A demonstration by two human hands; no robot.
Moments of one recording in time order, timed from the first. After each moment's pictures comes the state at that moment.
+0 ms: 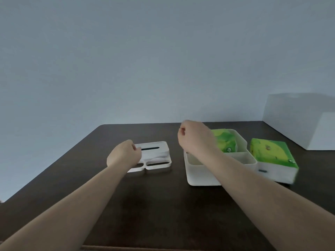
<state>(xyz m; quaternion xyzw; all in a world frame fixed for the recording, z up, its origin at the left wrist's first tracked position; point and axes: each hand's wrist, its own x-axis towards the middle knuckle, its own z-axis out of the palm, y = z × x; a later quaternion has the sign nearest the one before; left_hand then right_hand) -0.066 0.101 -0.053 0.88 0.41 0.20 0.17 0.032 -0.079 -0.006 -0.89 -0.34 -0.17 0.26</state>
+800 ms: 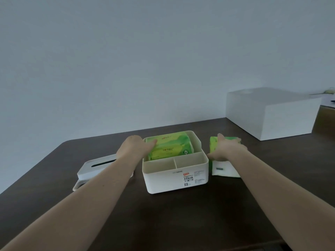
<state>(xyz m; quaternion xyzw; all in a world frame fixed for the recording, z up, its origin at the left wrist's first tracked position) 0.045 -0.007 -0.019 0.91 0.36 0.12 0.19 0.142 -0.239 -0.038 -0.98 -0.02 0.10 0.16</state>
